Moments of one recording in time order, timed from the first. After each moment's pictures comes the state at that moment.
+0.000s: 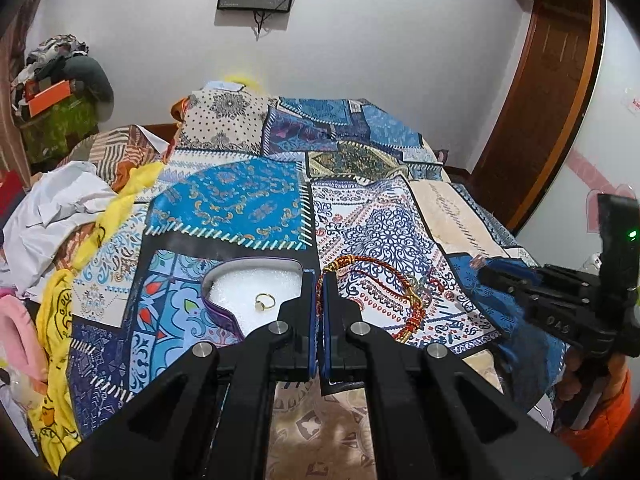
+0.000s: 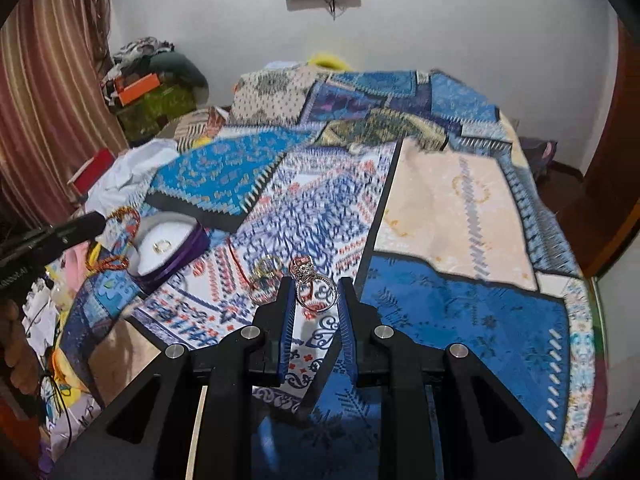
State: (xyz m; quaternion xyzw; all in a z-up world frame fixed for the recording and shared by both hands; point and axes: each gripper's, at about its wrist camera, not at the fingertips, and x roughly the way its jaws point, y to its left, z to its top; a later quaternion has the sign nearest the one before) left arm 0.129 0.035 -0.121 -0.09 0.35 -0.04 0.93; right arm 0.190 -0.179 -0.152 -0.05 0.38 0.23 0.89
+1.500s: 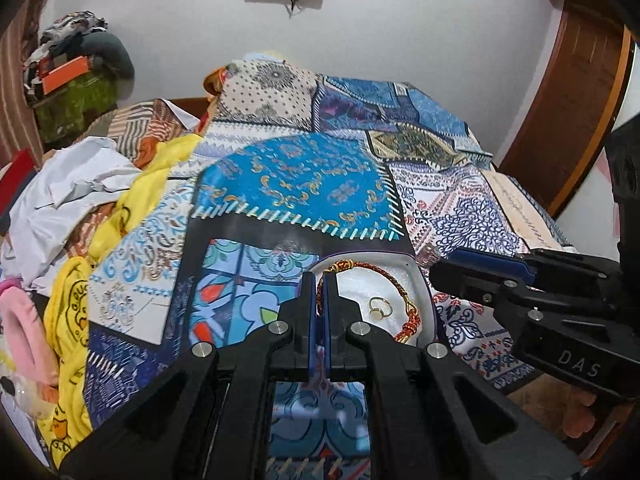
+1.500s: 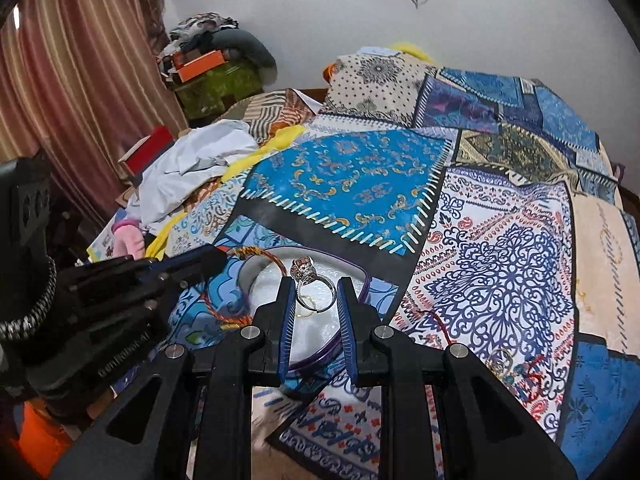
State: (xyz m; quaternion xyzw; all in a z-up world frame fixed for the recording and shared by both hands) left arm 0.167 0.107 -0.177 -0.10 0.38 -0.01 0.92; right arm 0.213 -0.032 -0.173 -0.05 0.41 0.33 0.85
